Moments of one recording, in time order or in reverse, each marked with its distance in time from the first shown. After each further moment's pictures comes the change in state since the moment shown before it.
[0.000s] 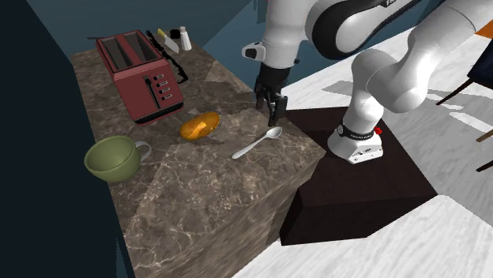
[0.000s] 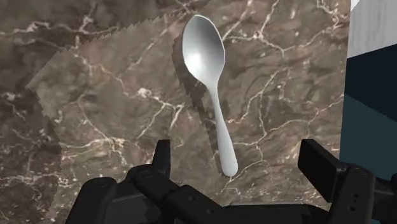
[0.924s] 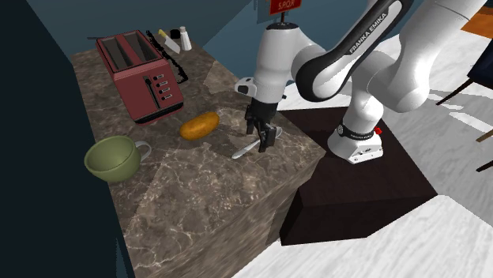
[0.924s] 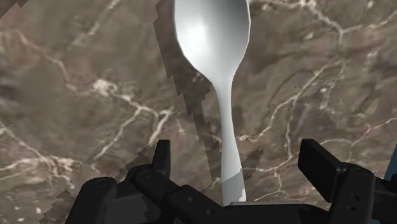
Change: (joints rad) arm 0.097 0.255 -0.021 -0.066 0.110 0.368 -0.122
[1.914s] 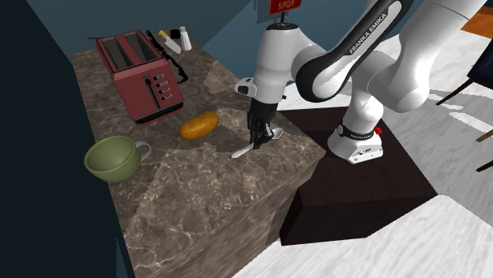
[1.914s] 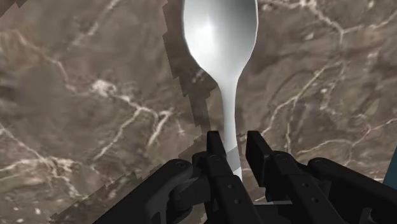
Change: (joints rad) arm 0.001 0.002 0.000 -0.001 0.001 0.003 0.000
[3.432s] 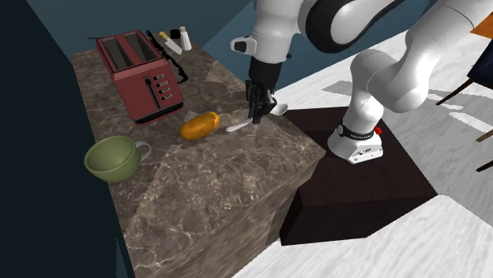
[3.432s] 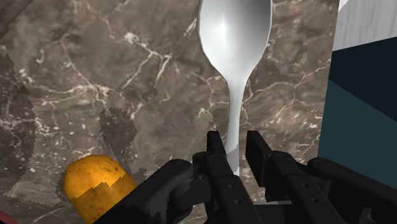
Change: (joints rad) arm -0.054 -0.188 0.009 0.165 -0.088 -0.351 0.077
